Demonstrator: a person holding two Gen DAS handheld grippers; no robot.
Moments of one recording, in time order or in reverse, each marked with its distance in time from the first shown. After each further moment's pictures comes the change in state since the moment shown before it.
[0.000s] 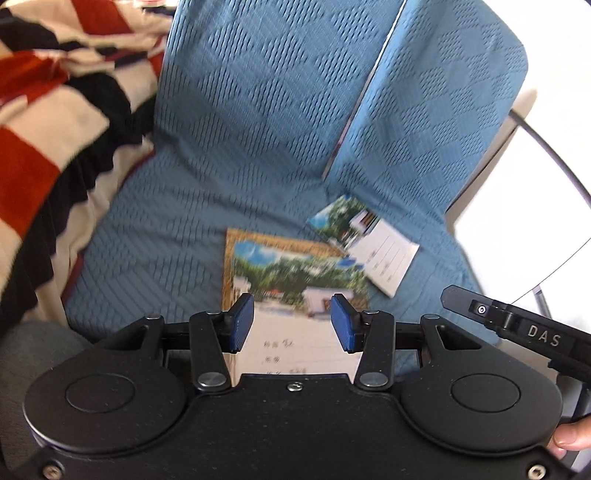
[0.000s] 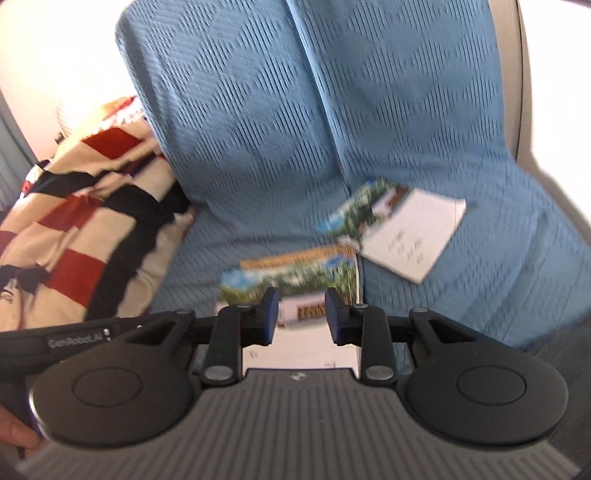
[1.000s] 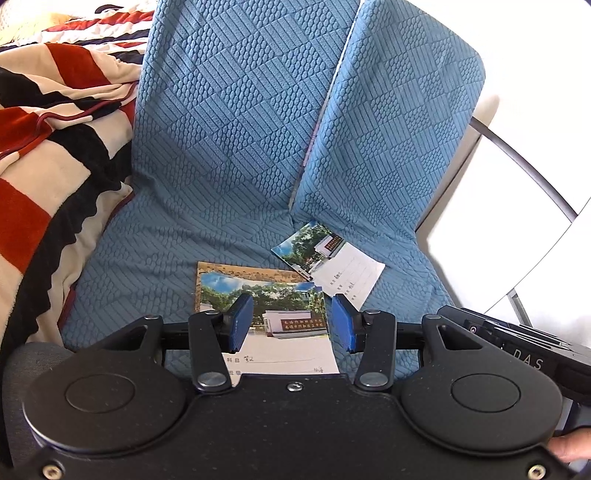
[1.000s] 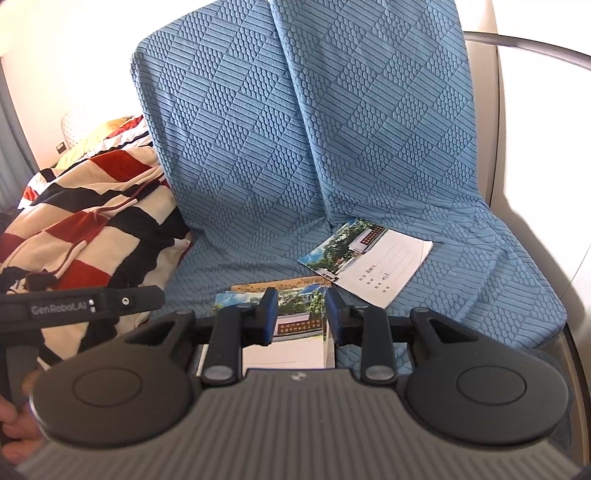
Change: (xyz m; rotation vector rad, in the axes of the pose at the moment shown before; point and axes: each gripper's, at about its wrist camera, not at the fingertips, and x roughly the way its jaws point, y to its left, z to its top) left arm -0.040 -0.053 0.000 0.069 -0.078 -0.028; right arm -0.054 -0.016 -0.001 -0.037 -0.079 -0.047
